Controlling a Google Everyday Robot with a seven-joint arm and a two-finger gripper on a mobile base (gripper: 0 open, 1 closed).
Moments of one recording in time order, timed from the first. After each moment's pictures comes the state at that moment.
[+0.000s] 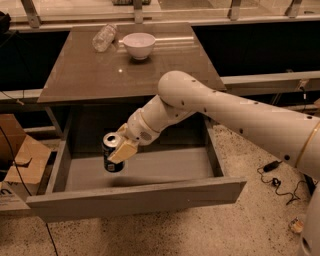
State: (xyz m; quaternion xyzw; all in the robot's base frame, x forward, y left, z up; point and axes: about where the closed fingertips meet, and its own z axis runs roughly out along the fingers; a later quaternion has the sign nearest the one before) arm 0.533 0.121 0.734 -0.66 0.63 0.32 0.24
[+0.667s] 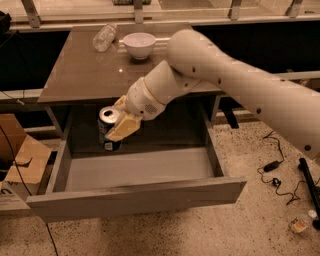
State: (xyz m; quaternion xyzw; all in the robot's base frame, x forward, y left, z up) arm 0.529 0.110 0.833 -0.70 0.58 0.31 0.28
